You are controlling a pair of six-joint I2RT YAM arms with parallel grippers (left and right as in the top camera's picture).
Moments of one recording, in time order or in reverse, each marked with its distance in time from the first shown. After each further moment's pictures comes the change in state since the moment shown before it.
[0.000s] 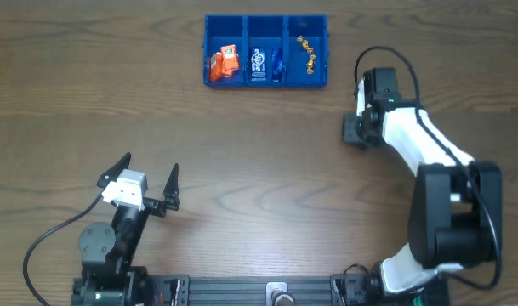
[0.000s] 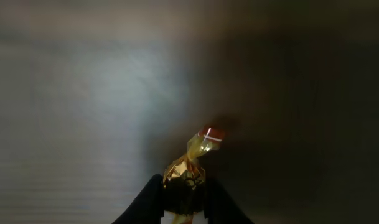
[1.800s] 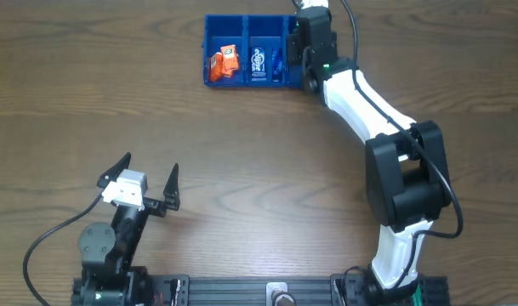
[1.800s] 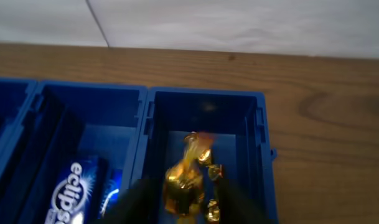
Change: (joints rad) left arm 0.000 0.000 0.000 0.000 0.000 0.000; right arm 0.269 0.274 0.439 0.466 0.253 0.079
